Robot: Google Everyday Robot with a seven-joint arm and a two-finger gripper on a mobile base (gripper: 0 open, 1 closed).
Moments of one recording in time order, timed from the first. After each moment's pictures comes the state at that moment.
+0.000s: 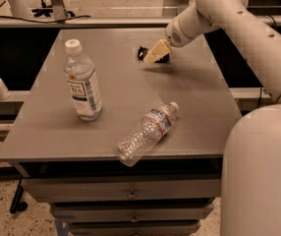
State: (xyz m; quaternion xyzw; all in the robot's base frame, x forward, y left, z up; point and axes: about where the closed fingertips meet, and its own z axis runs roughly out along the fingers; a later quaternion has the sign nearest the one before) arm 0.788 -0.069 0.856 -0.47 0.80 0.11 0.36
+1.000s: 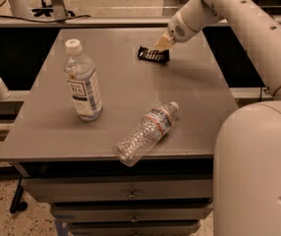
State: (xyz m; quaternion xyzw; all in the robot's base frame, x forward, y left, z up) arm 0.776 -0.076 0.867 -0.48 0.81 0.13 0.33
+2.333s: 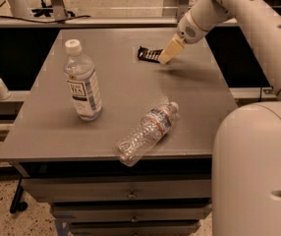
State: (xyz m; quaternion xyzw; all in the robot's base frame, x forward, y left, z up) arm 0.758 -0.106 0.861 -0.50 0.81 0.13 0.28
